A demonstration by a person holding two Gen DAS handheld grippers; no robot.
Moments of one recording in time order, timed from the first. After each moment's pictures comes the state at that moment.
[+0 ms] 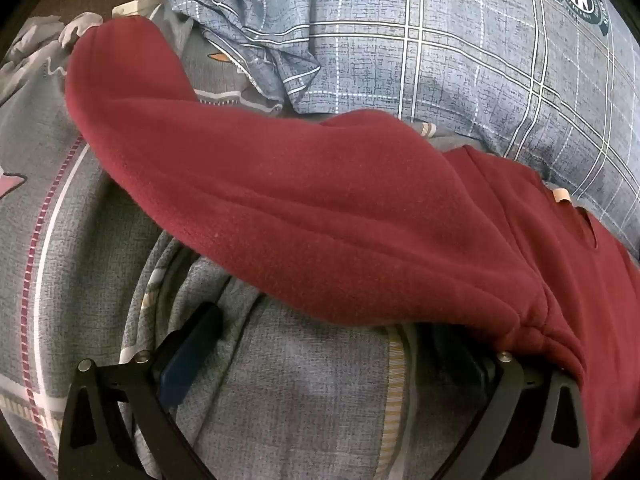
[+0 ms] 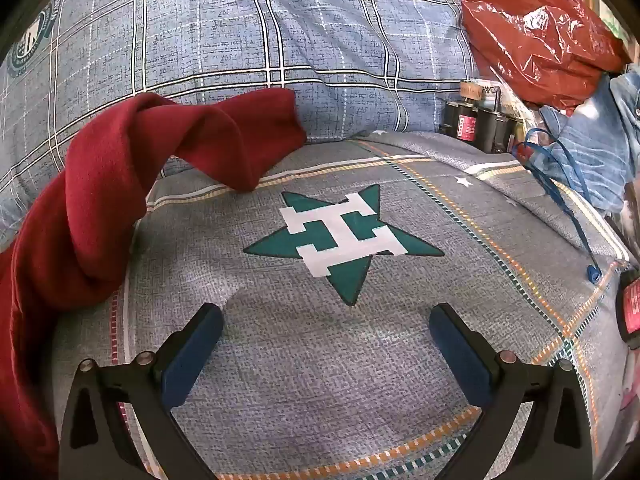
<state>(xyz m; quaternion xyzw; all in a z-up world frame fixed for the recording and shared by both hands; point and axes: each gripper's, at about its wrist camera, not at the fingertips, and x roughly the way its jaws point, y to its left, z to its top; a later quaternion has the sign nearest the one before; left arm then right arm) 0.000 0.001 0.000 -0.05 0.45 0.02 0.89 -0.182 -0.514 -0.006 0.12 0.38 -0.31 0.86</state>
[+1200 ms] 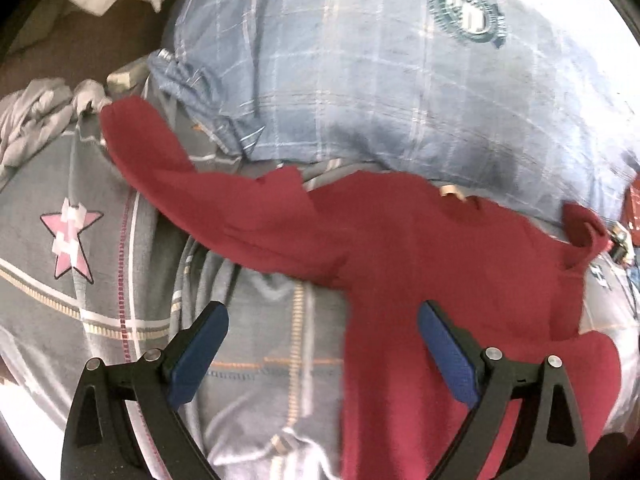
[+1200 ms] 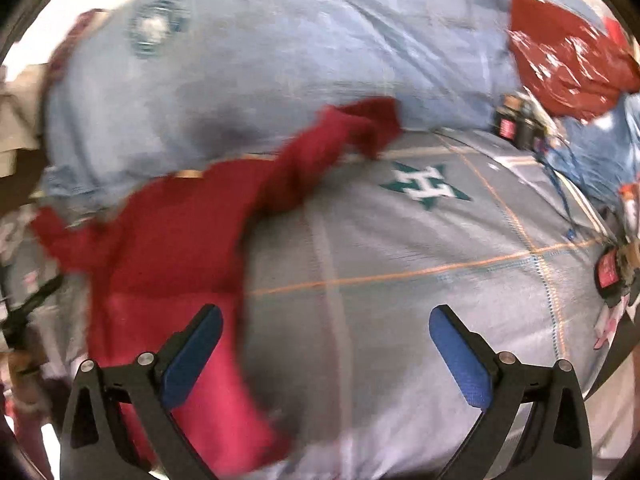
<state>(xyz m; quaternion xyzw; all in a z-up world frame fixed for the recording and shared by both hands) -0.133 -0.024 0.123 -0.02 0.41 -0.06 0.91 -0.279 -0.403 0.111 0.16 0.43 -0.14 0.88</state>
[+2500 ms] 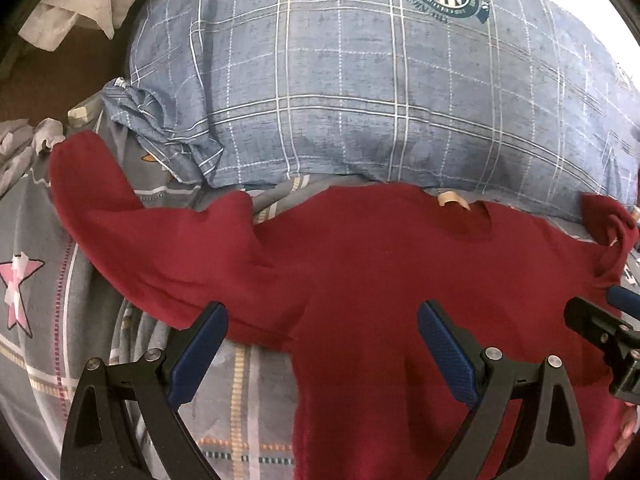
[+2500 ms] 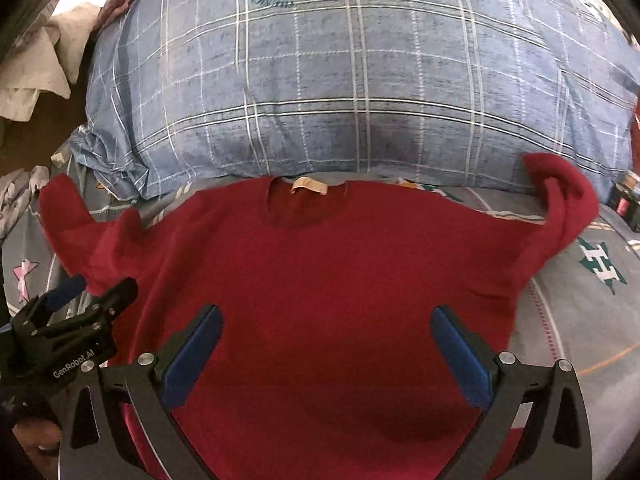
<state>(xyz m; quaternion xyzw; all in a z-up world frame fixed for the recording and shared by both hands) -0.061 -0.076 0.068 0.02 0.38 -0.05 0.92 -0.104 -0.254 0.049 0.09 0.39 -0.09 0.91</state>
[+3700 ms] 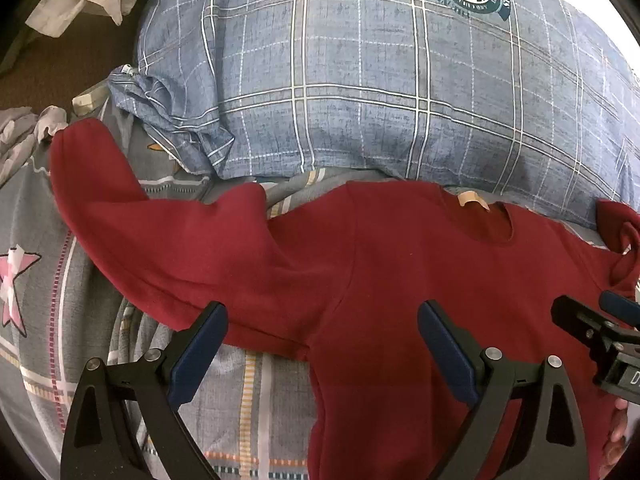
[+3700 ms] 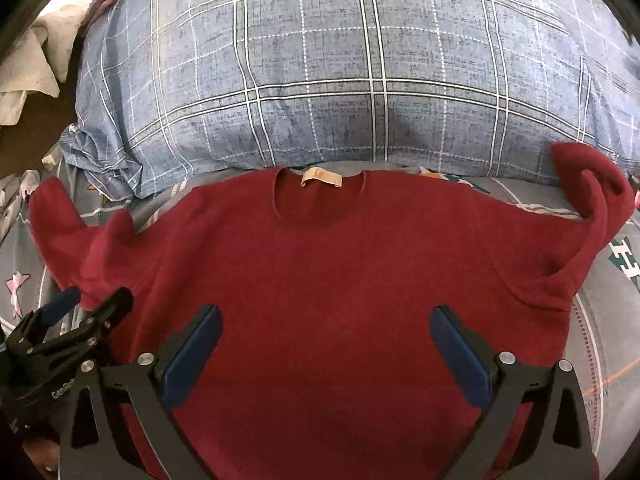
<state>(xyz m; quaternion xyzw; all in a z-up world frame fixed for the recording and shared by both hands) -0.046 -0.070 0.055 0.01 0.38 -0.03 0.92 -0.071 -0.243 0.032 0.10 0.40 -0.09 0.91</state>
